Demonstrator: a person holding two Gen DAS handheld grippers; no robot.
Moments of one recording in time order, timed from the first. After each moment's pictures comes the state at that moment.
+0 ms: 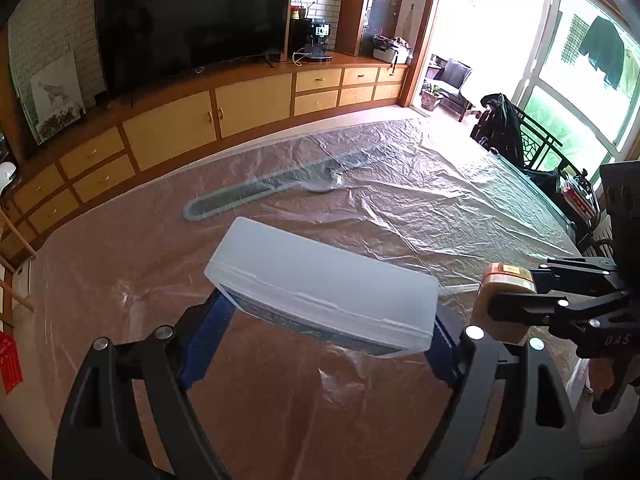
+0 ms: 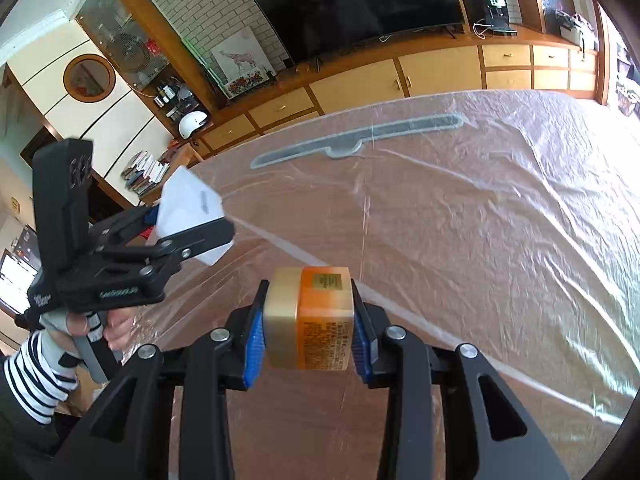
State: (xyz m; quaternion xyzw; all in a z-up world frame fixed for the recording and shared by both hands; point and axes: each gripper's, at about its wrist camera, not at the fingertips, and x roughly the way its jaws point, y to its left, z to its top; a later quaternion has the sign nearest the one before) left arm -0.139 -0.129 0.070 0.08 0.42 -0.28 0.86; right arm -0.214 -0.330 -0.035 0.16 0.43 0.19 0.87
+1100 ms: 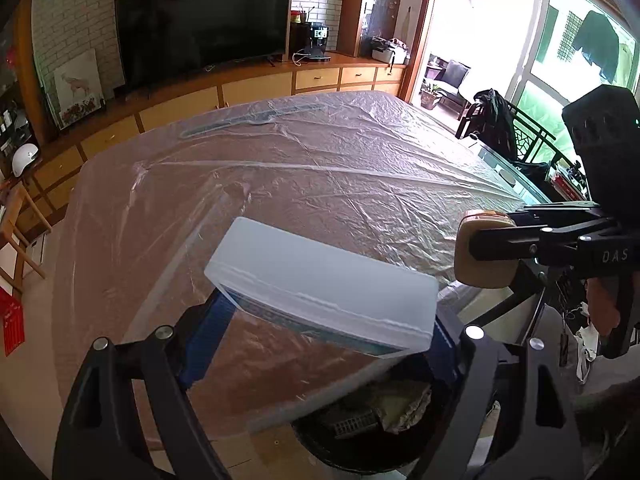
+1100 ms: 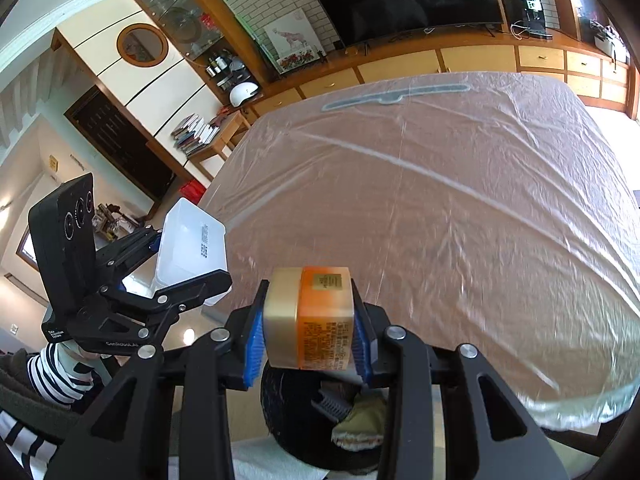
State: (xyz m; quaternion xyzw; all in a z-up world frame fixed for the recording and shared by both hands) left arm -0.348 -0.138 0.090 0.08 0.42 -0.25 0.87; right arm -0.366 -0.348 -0.011 0.13 0.44 0.27 0.85
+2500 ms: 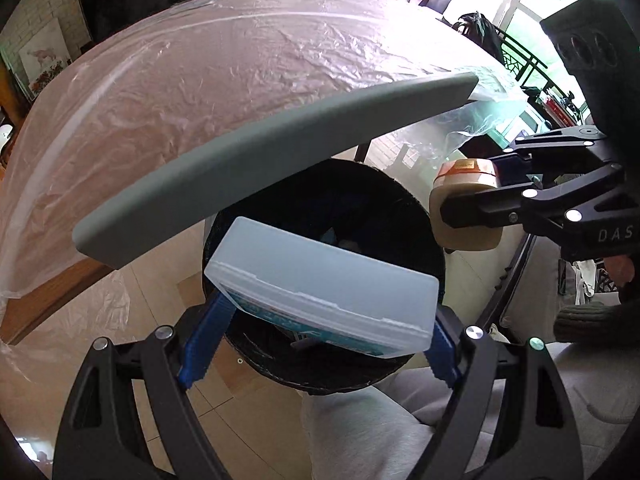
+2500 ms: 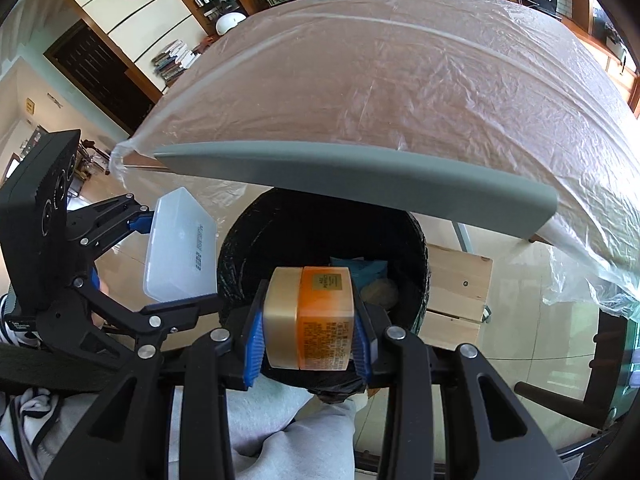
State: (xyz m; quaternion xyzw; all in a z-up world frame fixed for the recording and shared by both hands) left arm -0.433 -0.167 -0.008 0.14 0.53 -0.27 0.80; right arm -0.443 -0.328 -0.094 0.04 0.53 0.25 0.81
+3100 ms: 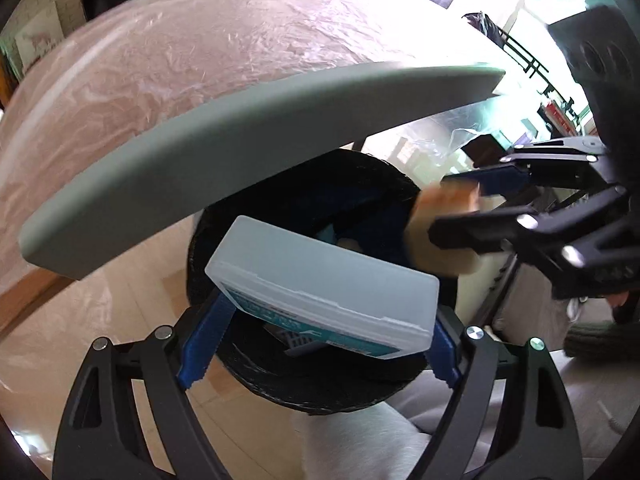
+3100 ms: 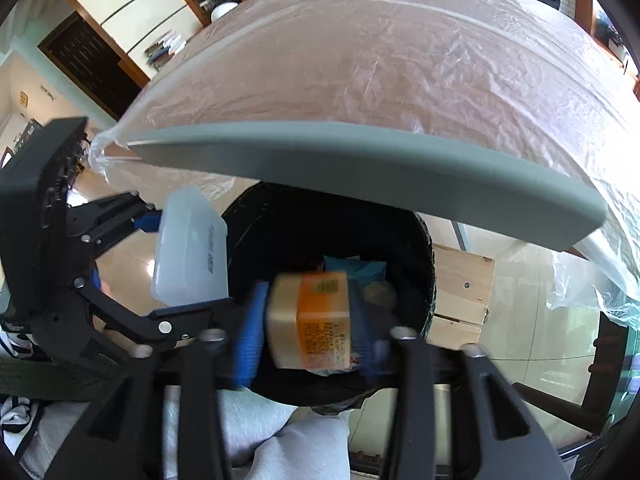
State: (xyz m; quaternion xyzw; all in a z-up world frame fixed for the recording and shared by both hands) left arm -0.415 -0.169 -0.029 0.11 0.55 -0.27 0.78; right arm -0.431 -0.323 -0.115 0.04 0.53 0.24 0.81
